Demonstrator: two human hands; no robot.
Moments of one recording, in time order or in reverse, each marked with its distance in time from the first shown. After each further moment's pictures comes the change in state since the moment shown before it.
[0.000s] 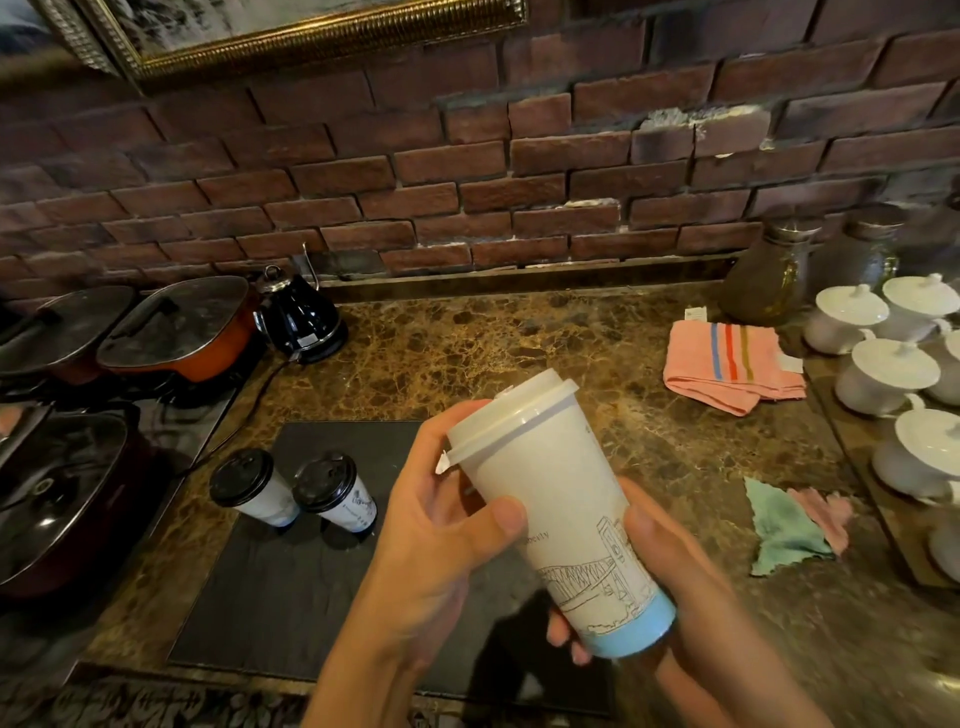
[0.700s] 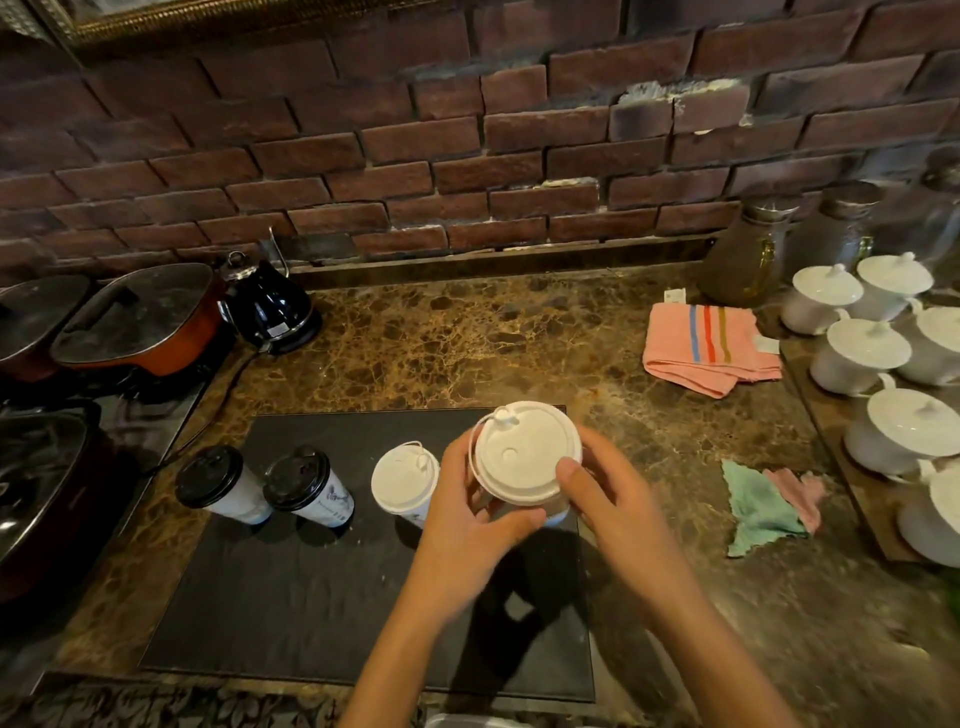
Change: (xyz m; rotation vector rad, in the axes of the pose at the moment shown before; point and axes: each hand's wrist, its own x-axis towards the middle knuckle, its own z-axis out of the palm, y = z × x) left_hand 0.037 -0.093 -0.020 0.378 0.056 0.002; right_hand 0.056 0.022 -0.051 -0.588 0.359 -0.311
